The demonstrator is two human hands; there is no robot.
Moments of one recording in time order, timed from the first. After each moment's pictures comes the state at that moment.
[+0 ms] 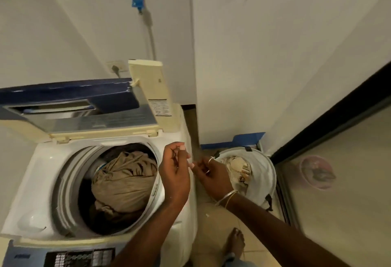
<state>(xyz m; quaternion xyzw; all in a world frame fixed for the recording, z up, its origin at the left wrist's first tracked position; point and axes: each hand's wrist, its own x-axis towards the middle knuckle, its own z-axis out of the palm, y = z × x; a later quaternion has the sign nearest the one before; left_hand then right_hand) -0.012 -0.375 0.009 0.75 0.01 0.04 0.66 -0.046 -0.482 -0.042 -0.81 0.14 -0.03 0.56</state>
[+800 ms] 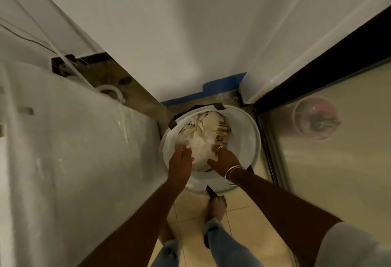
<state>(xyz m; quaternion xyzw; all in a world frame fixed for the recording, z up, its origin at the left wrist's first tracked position) 0.002 -0.556 -0.358 0.78 0.15 -0.40 0.46 -0.070 -0.698 -0.406 -0.80 0.32 0.33 0.39</state>
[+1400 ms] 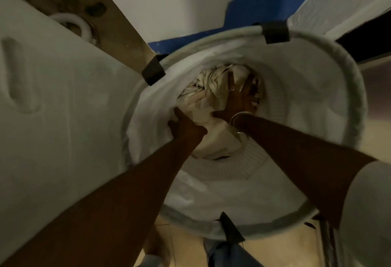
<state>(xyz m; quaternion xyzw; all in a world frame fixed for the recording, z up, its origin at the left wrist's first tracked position) 0.037 -0.566 -0.662 0.84 0.16 -0.48 0.17 0.014 -0.721 -0.707 -0.89 0.31 0.27 0.18</state>
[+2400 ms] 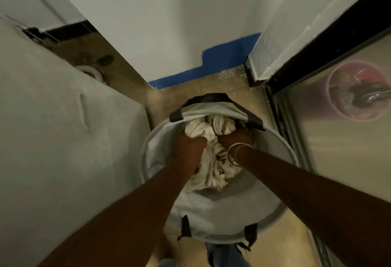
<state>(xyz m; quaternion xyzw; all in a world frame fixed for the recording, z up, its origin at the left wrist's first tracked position) 0.002 -0.576 -0.520 0.81 0.18 -0.44 0.34 -0.061 -0.707 -0.558 -0.73 0.52 0.20 0.40</state>
